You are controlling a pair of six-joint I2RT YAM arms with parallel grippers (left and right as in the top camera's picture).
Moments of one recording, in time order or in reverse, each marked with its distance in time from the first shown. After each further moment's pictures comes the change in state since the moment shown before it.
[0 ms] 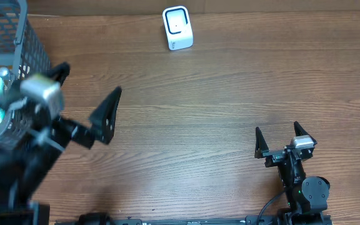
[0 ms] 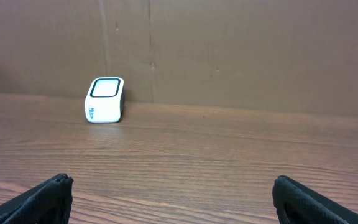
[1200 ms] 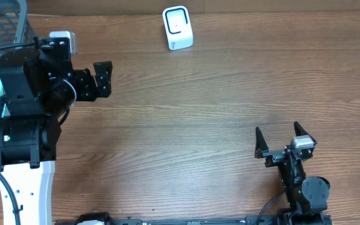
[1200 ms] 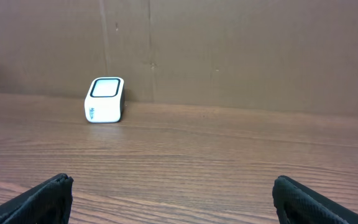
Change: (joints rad) left arm -0.002 0.346 0.028 -0.206 -0.318 -0.001; right arm 0.000 0.000 0.000 0.001 0.000 0.000
